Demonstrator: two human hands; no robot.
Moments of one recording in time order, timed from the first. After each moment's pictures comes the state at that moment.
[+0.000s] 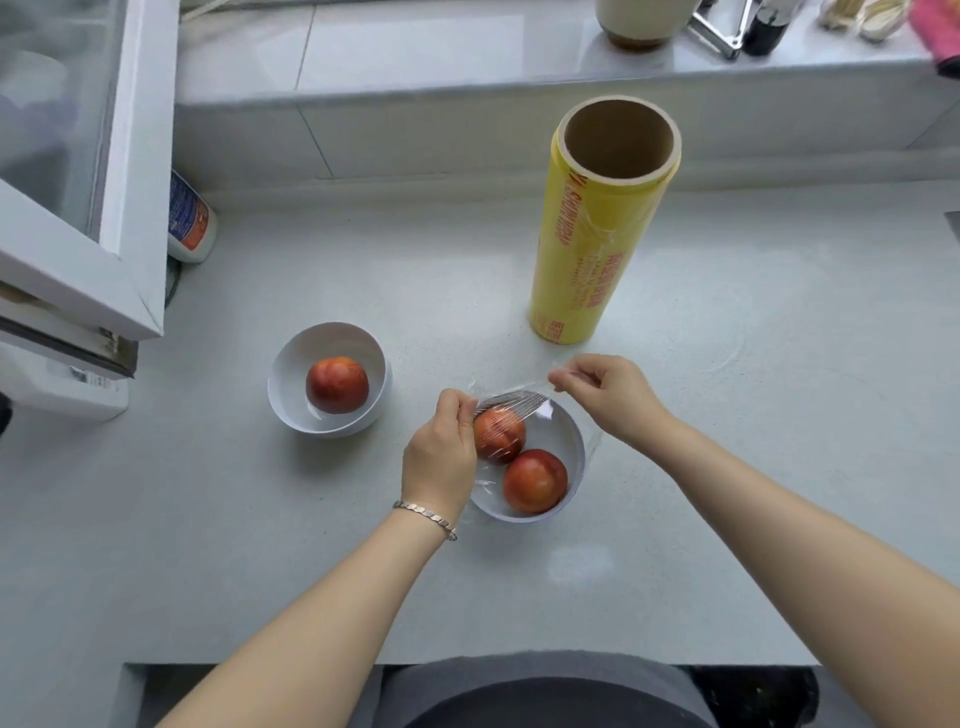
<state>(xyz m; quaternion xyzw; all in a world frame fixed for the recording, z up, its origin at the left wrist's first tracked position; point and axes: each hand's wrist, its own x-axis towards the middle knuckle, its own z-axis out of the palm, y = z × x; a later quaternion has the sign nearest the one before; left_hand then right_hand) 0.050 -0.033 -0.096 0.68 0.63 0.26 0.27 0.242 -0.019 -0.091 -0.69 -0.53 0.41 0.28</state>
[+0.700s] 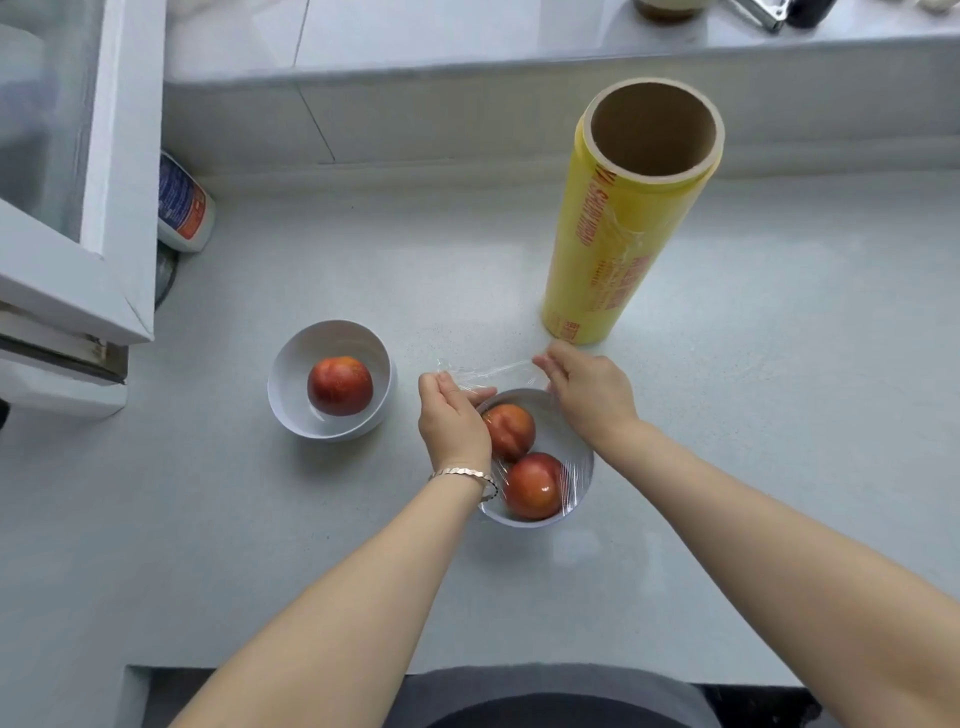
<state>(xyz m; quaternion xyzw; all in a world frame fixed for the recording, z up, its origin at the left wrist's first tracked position) 0.083 0.004 -0.122 0.40 0.73 0.40 0.39 0.214 0.008 -0.118 -0.73 -0.60 0.26 0.22</state>
